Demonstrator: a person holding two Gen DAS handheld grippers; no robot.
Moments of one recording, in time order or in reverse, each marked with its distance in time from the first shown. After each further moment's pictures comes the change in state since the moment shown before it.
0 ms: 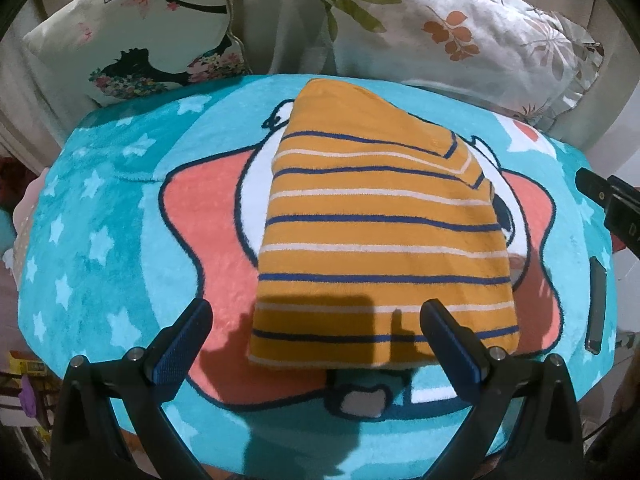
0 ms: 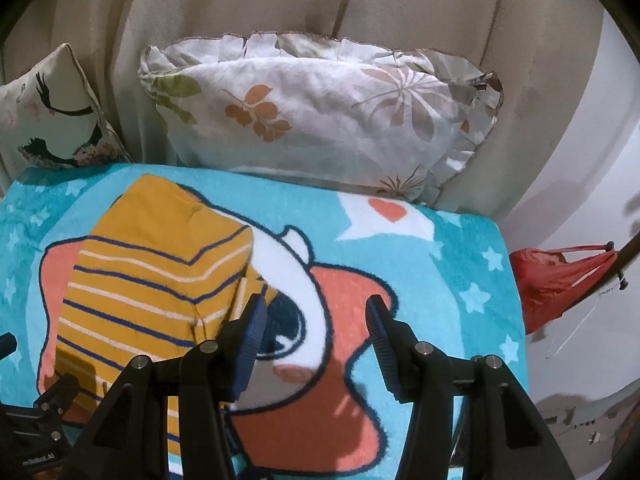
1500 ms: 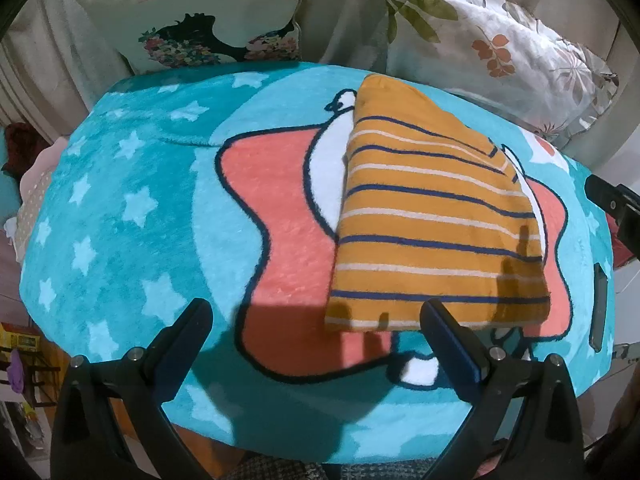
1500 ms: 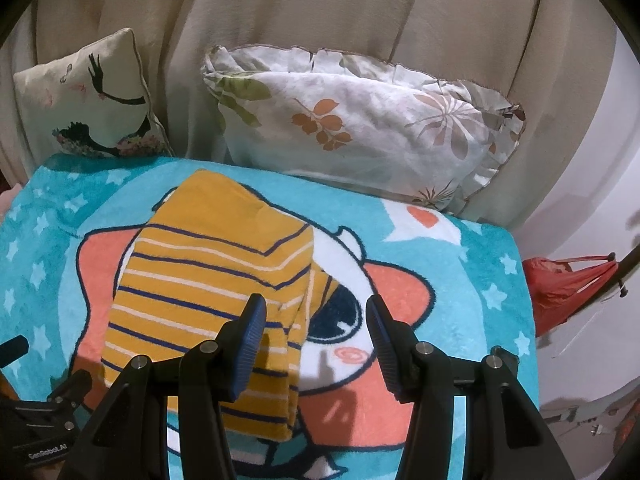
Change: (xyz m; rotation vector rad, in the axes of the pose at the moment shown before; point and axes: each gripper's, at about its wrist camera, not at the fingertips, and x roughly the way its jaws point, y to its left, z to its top) left arm -0.011 0.067 -0.031 -0.084 -0.002 -0.006; right arm -0.038 0.066 -0.012 -0.047 -0.024 0.024
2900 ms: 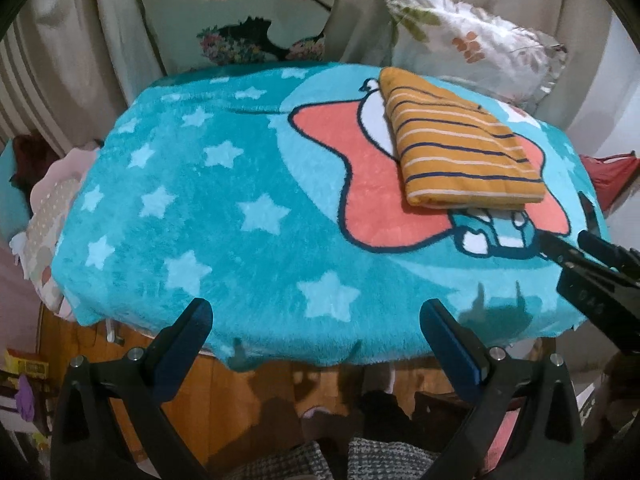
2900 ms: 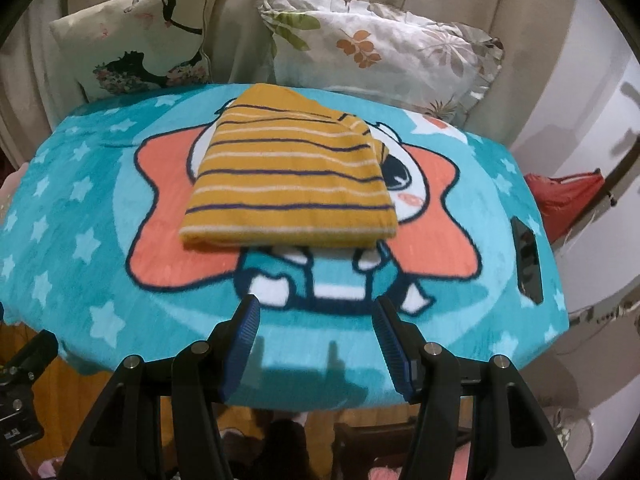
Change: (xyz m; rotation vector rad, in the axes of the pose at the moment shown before) left arm -0.072 0.104 -0.115 0.108 -0.100 -0.035; right arm -0.075 0.099 -0.140 0.091 0.115 -0.013
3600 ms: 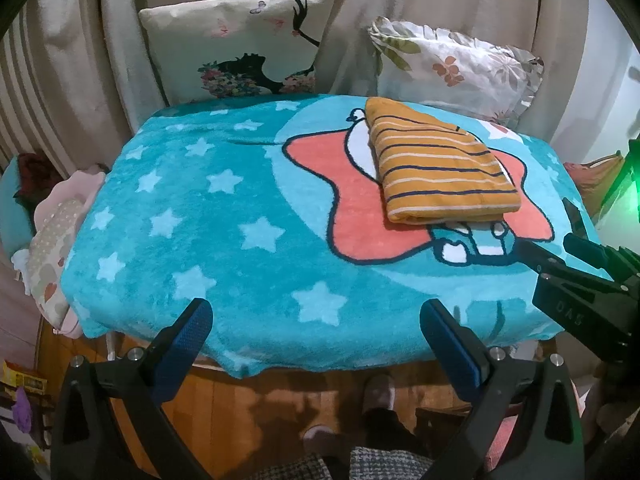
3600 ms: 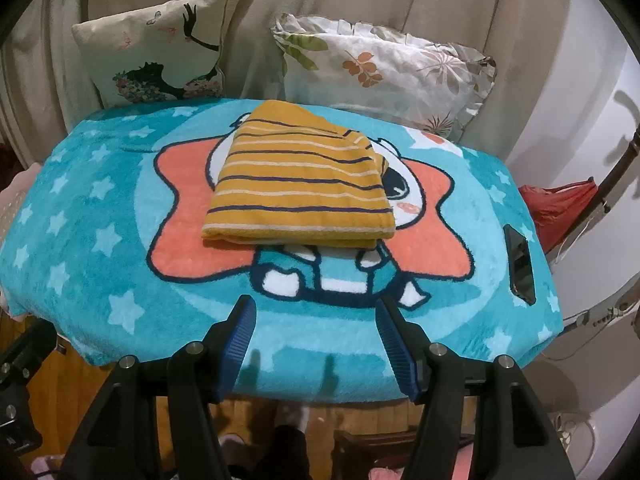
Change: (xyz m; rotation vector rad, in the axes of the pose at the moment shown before) left arm -0.033 -0.011 -0.008 0.019 -0.098 -0.005; right arm -0.029 0.008 -0.014 -0.018 -0.062 0.003
